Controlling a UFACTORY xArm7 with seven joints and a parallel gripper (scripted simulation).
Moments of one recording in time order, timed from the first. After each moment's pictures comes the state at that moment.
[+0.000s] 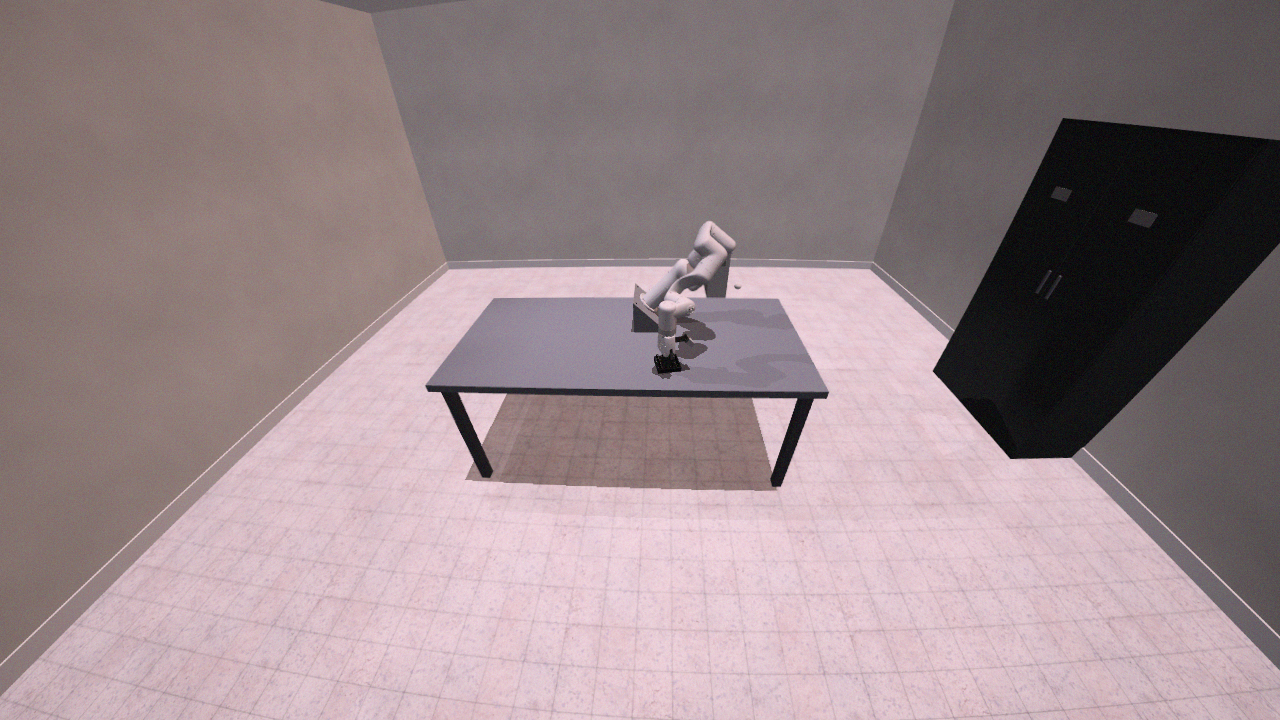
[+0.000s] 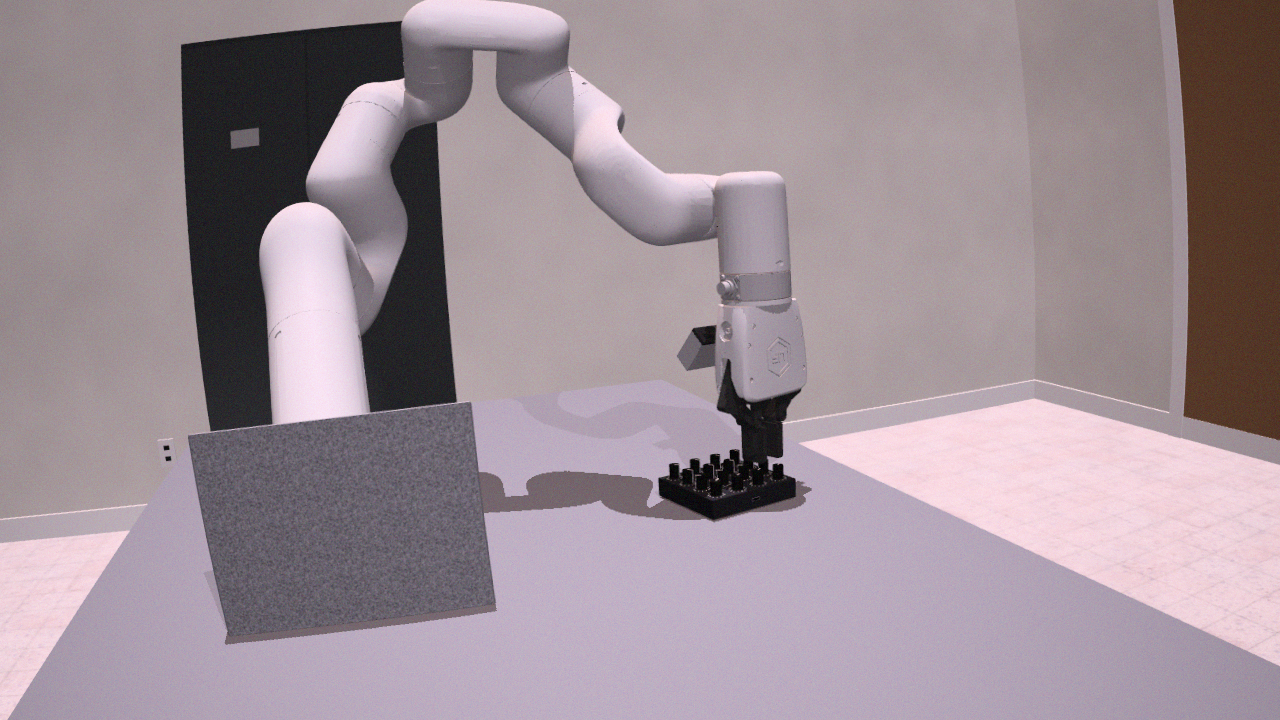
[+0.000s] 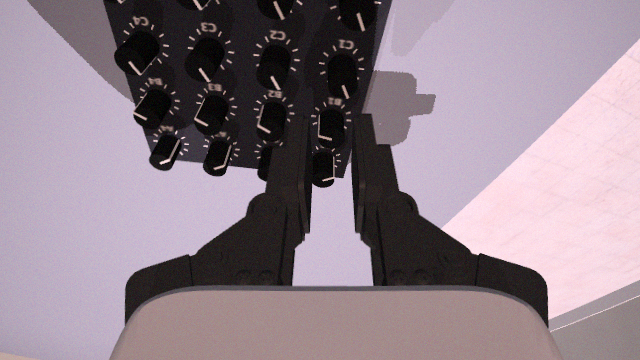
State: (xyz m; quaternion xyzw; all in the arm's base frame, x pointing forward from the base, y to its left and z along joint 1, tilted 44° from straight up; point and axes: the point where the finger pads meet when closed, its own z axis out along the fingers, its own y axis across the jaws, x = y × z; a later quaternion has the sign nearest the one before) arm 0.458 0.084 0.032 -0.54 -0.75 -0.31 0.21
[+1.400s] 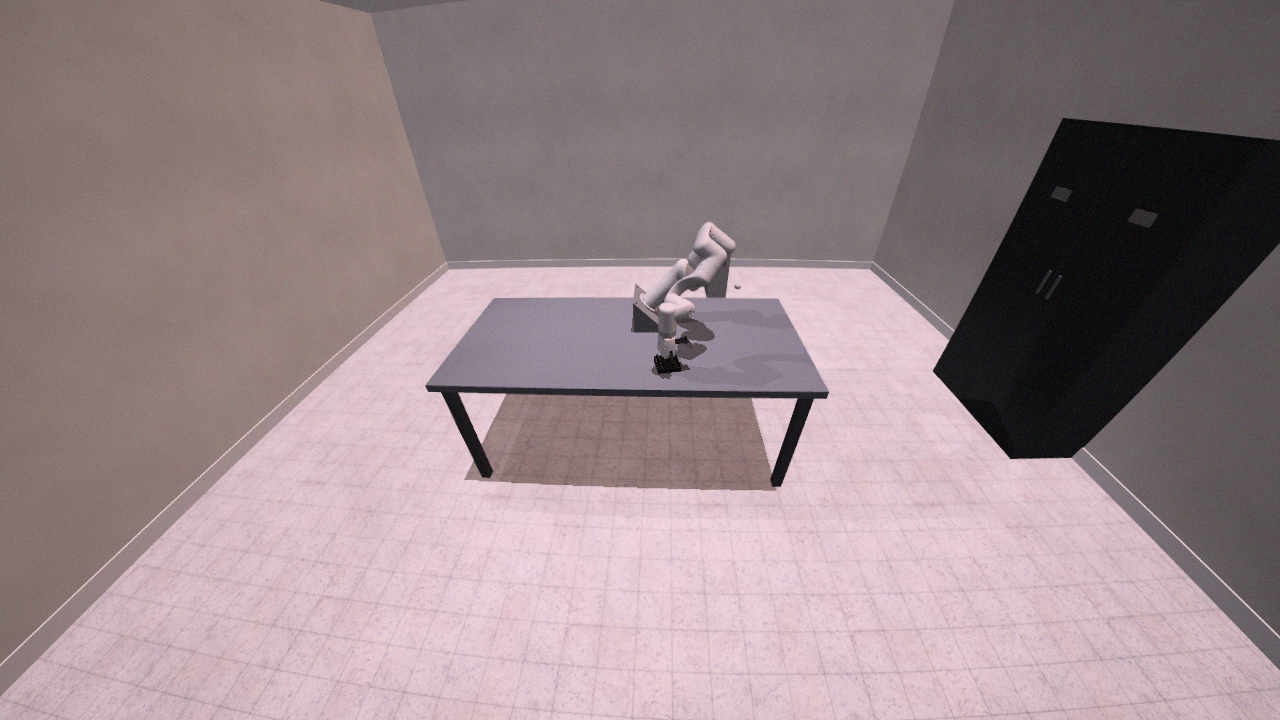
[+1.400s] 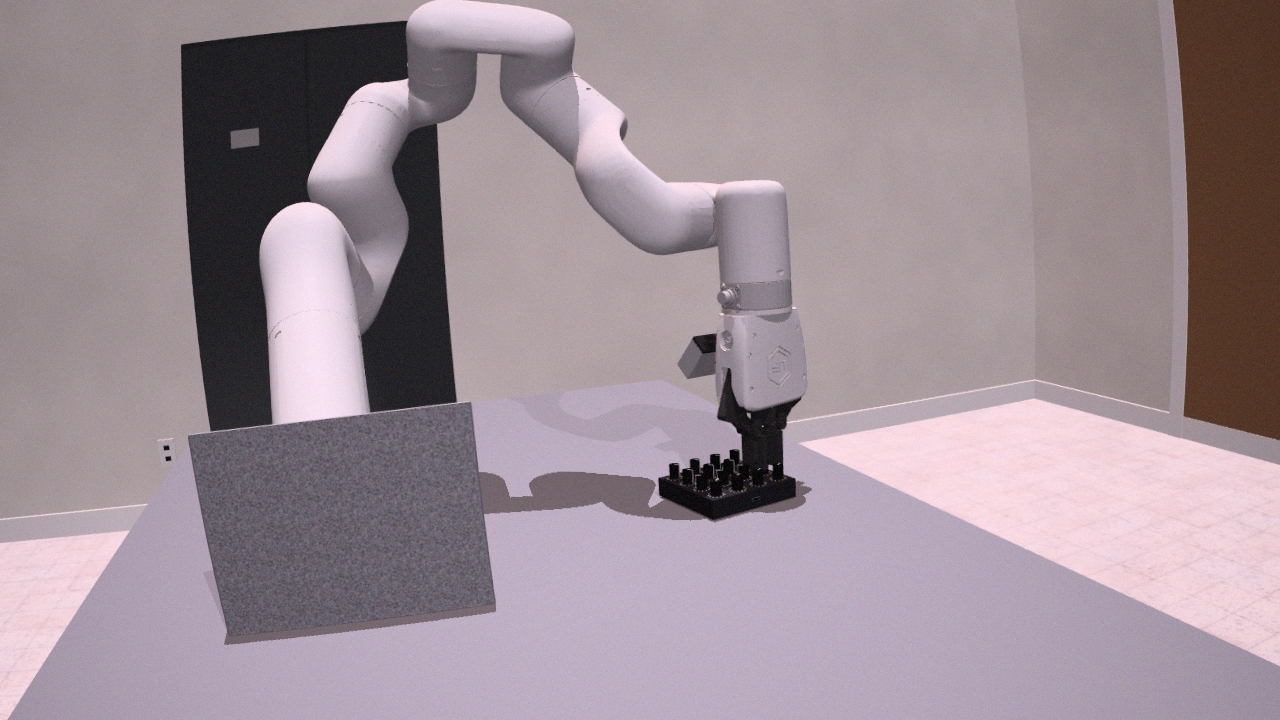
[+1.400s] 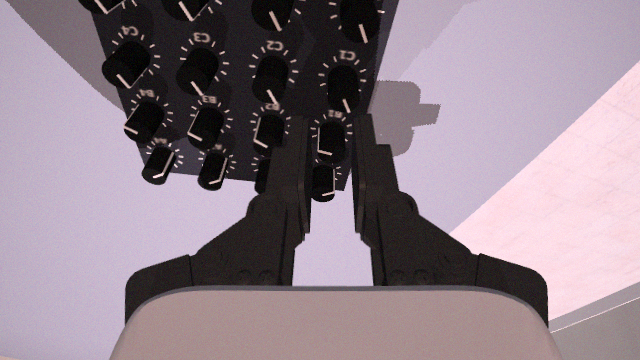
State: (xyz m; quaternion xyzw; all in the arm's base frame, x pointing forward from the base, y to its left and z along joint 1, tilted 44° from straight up) arm 0.458 0.091 0.025 -0.54 -0.75 -0.31 0.21
